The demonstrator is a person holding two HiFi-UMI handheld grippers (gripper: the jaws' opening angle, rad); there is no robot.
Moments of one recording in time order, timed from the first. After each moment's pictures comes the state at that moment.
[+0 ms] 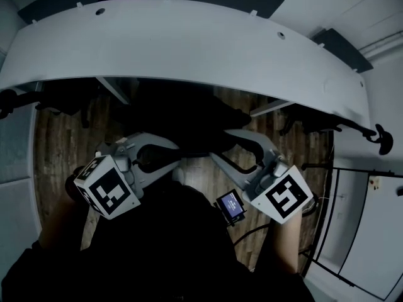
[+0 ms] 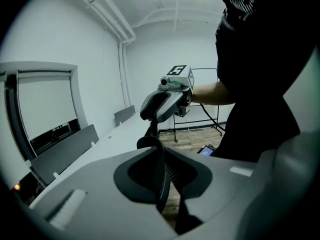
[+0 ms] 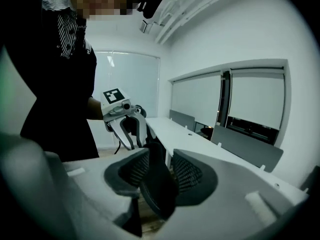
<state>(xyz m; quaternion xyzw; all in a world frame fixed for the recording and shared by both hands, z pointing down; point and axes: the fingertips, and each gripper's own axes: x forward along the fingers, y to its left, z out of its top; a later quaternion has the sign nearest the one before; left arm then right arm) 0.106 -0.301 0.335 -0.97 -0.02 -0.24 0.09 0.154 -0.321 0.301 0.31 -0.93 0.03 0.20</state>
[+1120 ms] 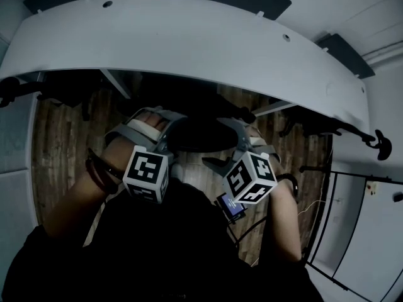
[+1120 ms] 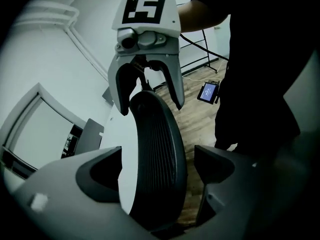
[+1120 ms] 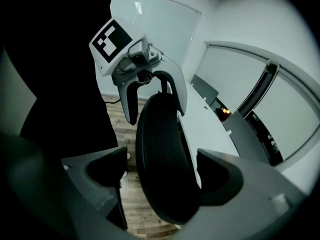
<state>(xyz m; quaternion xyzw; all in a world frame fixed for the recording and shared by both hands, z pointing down) 0.107 -0.320 0.435 -0.83 -0.02 -0.47 0.30 0.145 -0.317 0.425 0.20 -0.85 -0.05 0.48</state>
